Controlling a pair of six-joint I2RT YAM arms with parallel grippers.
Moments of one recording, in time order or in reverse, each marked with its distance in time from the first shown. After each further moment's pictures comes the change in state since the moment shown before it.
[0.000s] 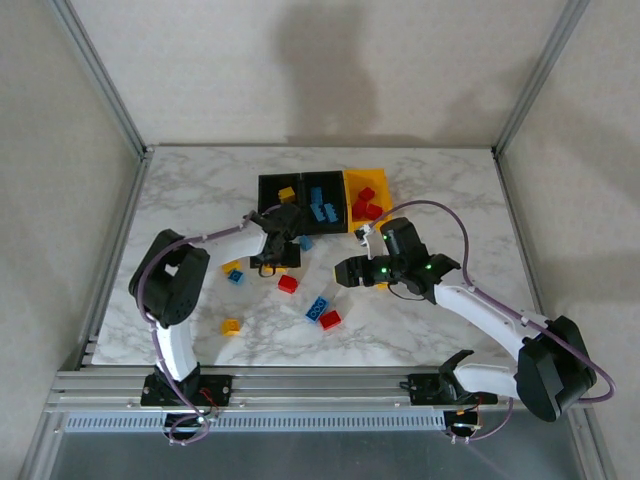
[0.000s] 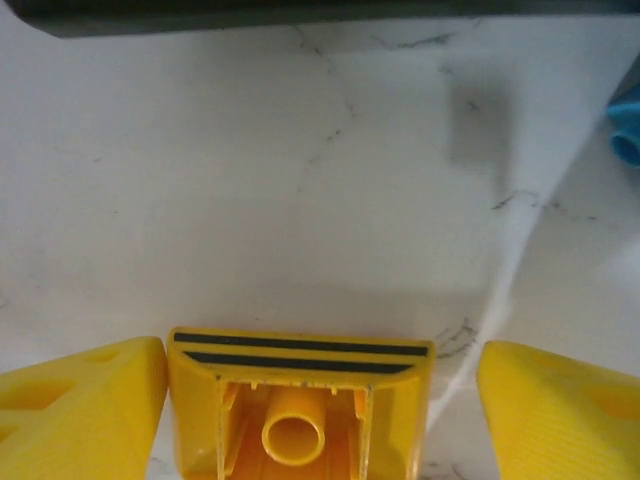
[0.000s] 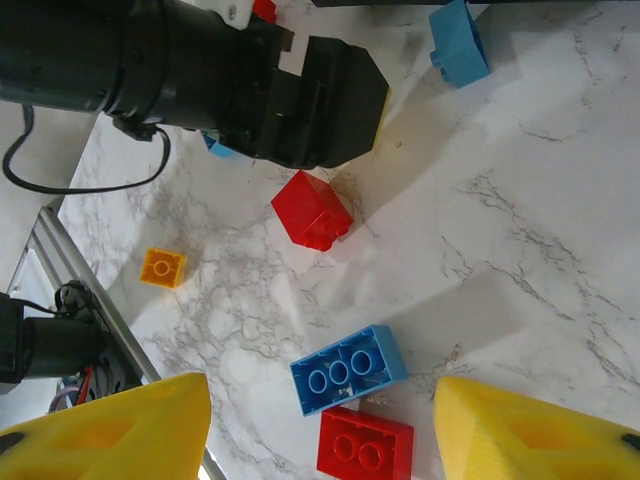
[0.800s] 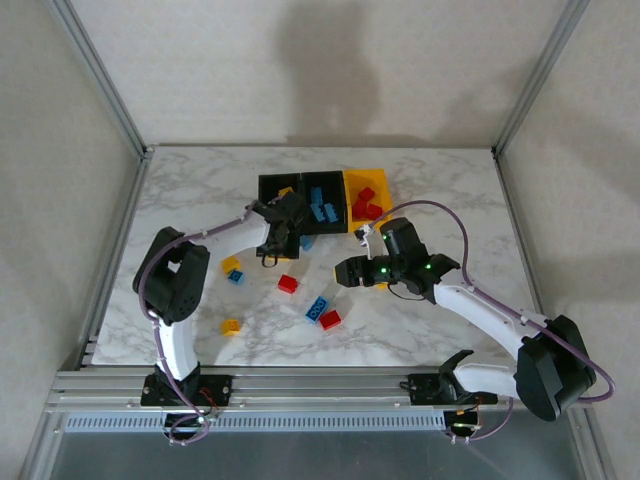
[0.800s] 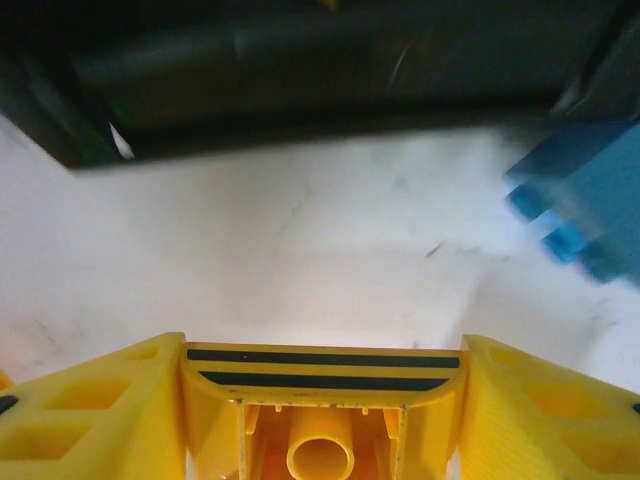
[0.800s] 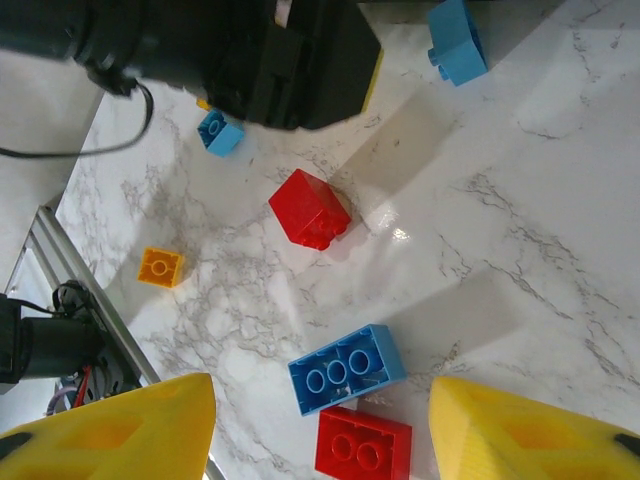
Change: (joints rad) left arm 0.006 0.019 0.150 -0.090 -0.027 0.097; right arm 0.000 0.004 0.000 0.000 0.001 0.000
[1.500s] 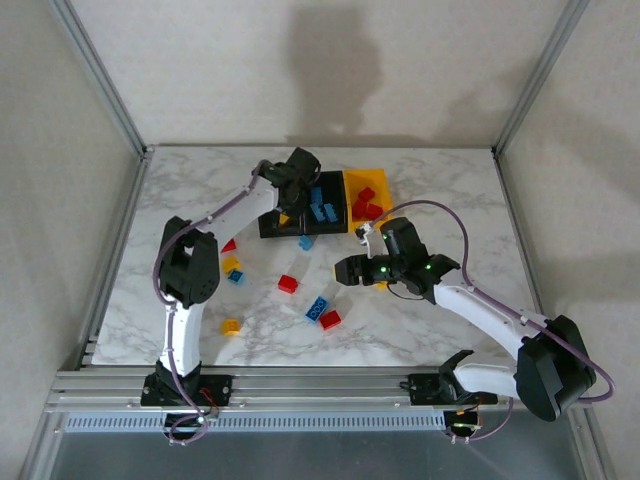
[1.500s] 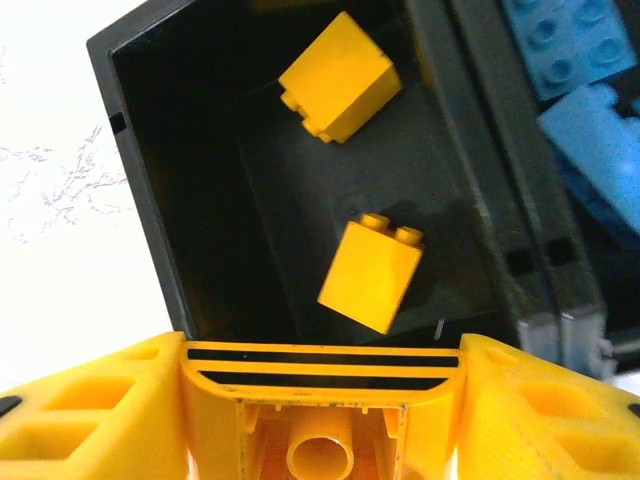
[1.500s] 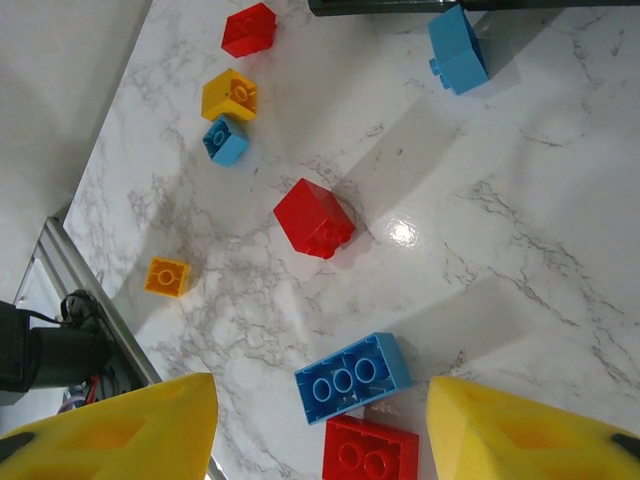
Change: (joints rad) left arm 0.042 0.191 0.480 -0.165 -0.191 0.396; right arm 0.000 -0.001 -0.005 0.023 0.000 0.027
